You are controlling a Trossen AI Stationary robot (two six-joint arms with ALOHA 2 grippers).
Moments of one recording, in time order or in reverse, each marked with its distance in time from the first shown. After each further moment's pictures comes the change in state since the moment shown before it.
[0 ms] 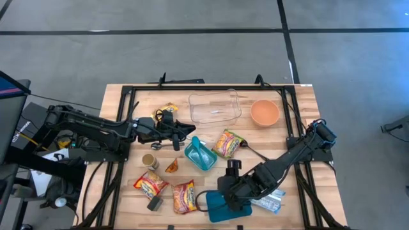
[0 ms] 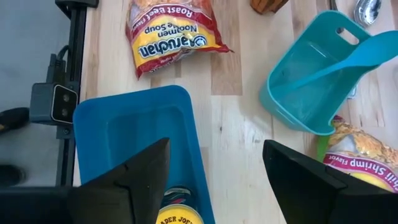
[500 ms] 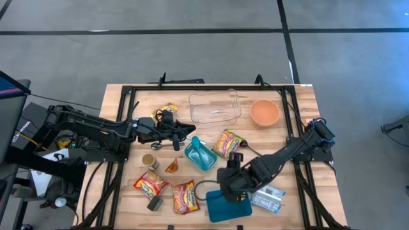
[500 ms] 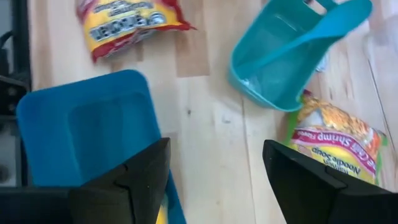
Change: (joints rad) left arm 0.000 0.000 0.000 0.000 0.001 0.000; right arm -0.059 -0.001 0.000 -0.103 0.000 0.040
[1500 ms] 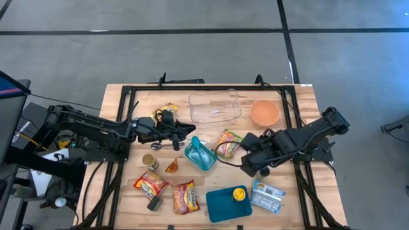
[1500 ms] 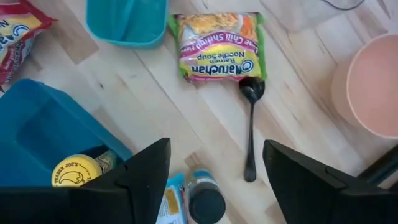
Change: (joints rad) left arm 0.000 0.000 0.000 0.015 -0.001 0.000; right arm -0.073 -0.241 -0.001 -0.458 -0.004 0.512
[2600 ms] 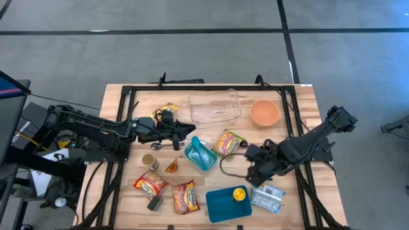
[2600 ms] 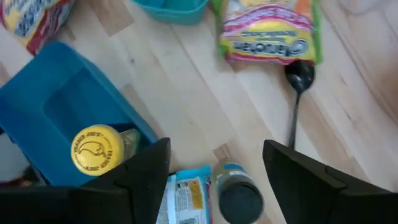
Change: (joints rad) left arm 0.000 0.000 0.000 0.000 0.001 0.000; right arm 0.093 -0.113 -0.266 0.259 -0.034 0.010
